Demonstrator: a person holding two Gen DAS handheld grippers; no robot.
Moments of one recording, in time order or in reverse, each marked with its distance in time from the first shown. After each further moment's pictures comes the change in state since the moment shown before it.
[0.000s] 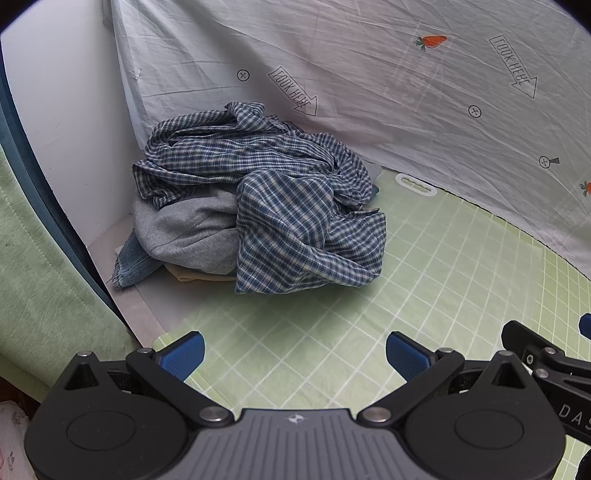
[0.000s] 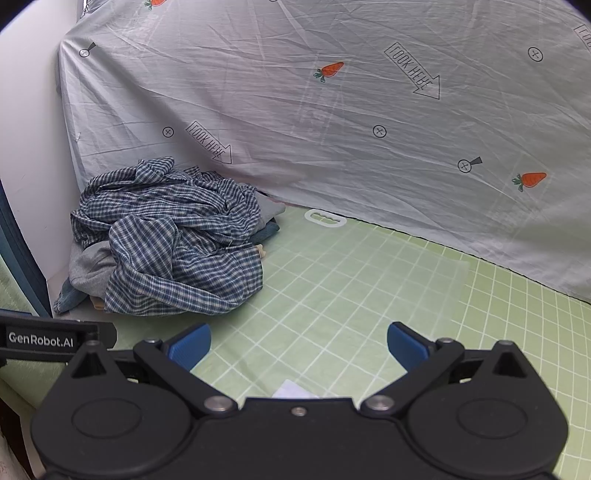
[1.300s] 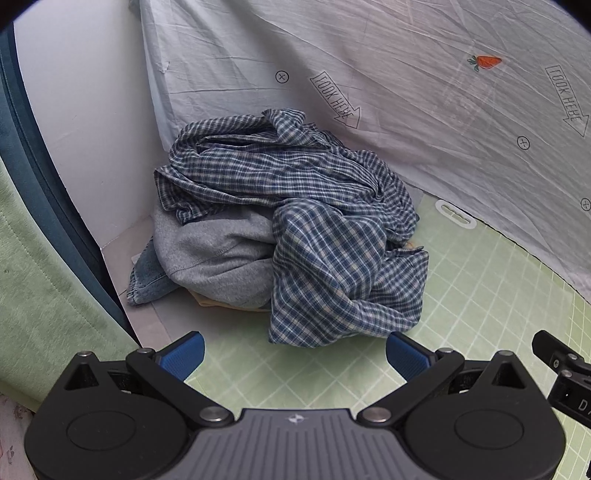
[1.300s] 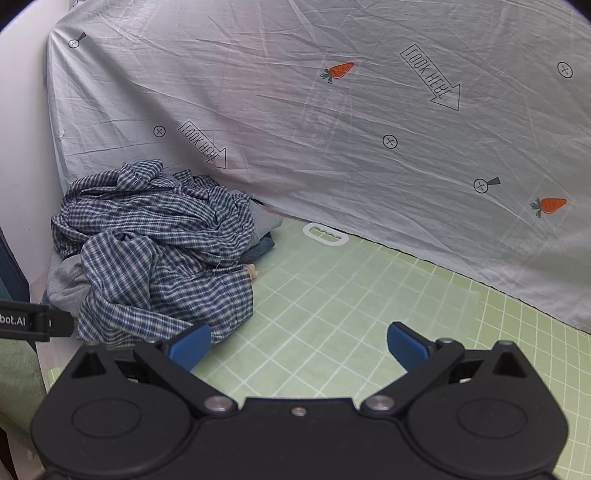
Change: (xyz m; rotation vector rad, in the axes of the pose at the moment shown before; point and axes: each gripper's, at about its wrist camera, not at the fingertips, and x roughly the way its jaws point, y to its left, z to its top) left arm 0.042 0.036 0.060 -0.108 0.010 0.067; right arm 0.060 -0.003 0.044 -0.041 -0.001 -0.024
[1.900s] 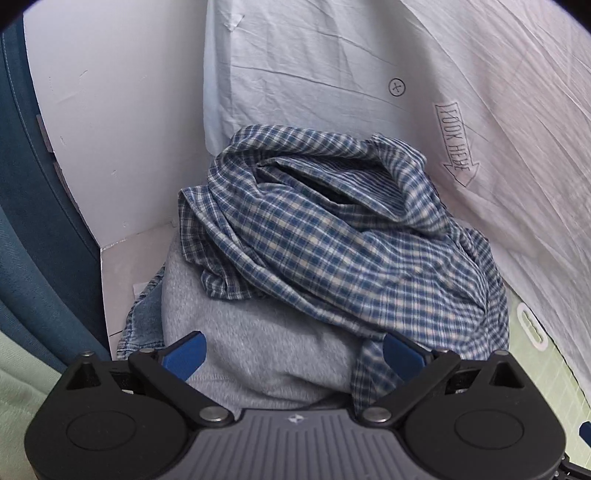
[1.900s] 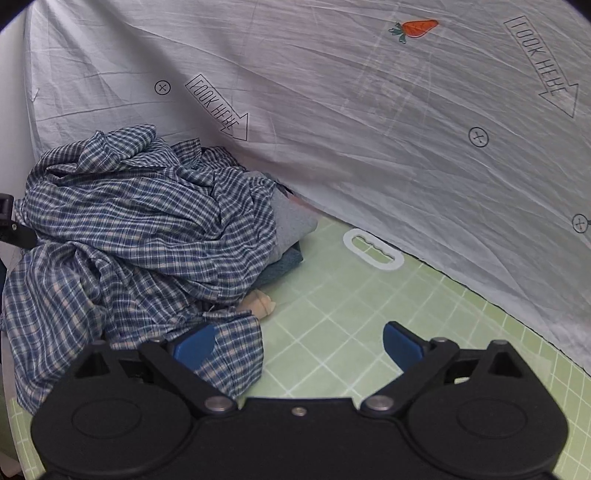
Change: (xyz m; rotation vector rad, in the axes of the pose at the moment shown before) left arm 0.134 0.069 0.117 -0.288 0.062 0.056; right arm 0.160 0.030 0.065 -0.112 0.114 0.120
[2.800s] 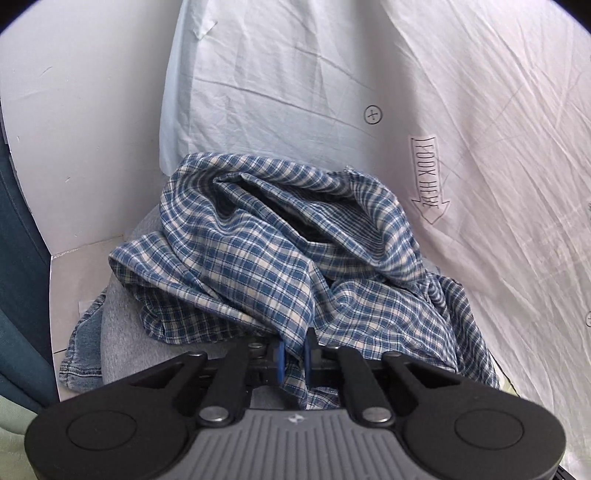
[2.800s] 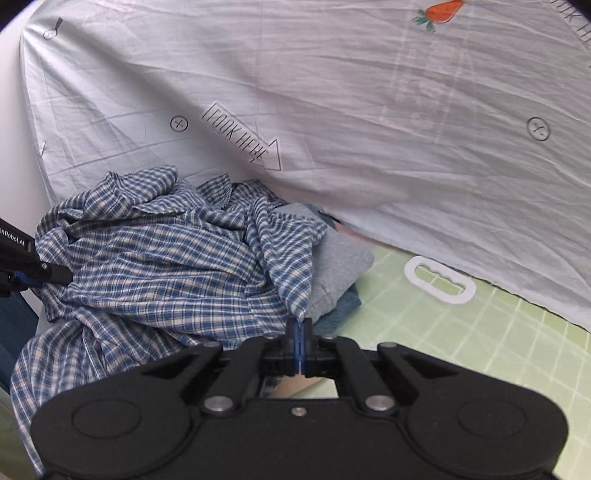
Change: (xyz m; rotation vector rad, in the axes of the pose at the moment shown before) left arm -0.011 -0.017 0.009 -0.032 -0.056 -0.164; right arm 0.015 -0.010 0.006 0.099 -0.119 0.139
